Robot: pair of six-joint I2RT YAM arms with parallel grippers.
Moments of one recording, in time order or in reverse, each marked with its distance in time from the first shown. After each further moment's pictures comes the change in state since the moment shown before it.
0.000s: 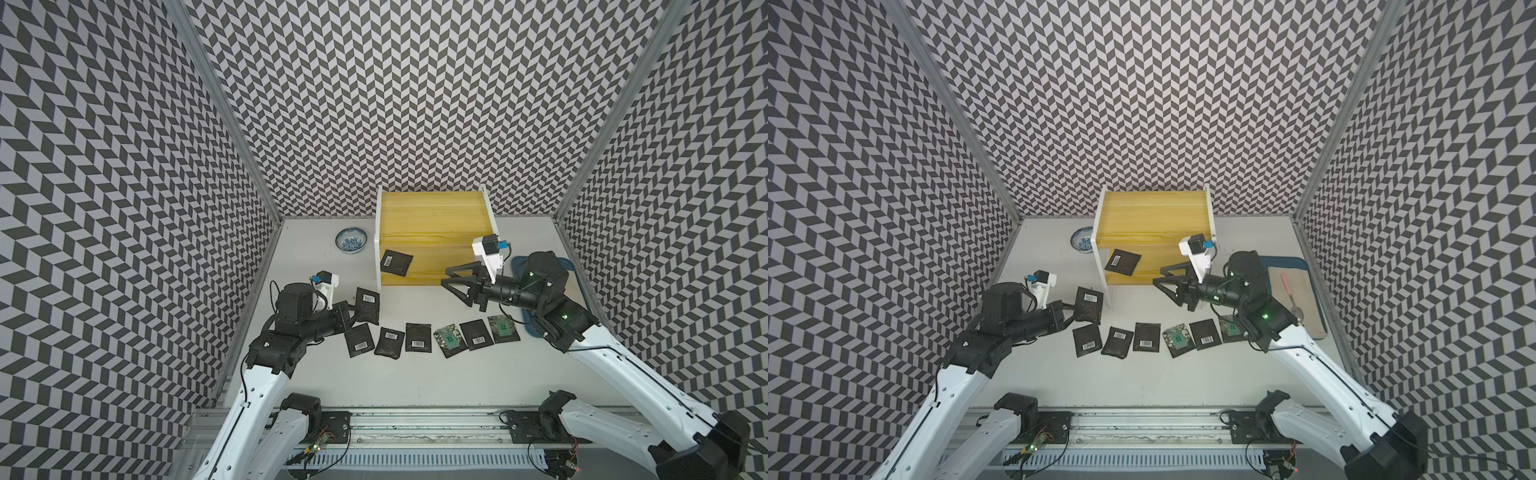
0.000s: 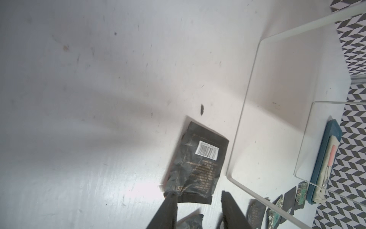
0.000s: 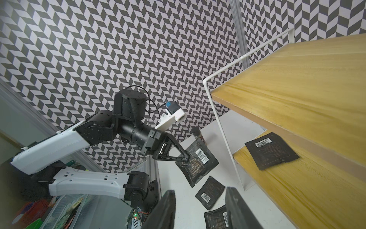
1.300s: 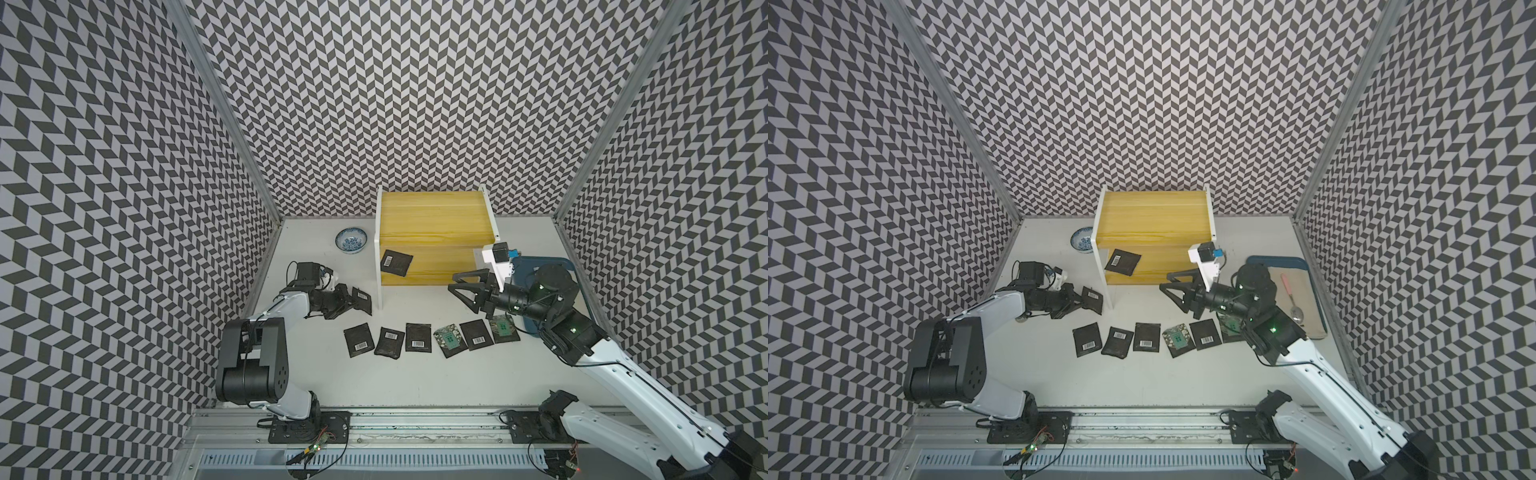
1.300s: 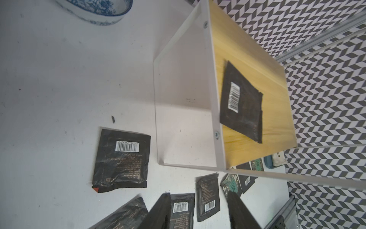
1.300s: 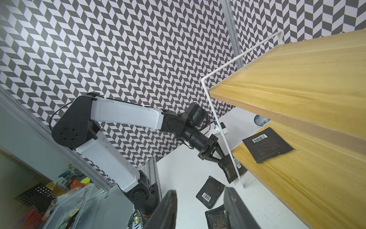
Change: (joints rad) left arm 0.188 0.793 0.066 0.317 0.138 0.066; right arm -0.001 -0.104 -0.090 0.026 0.045 0.042
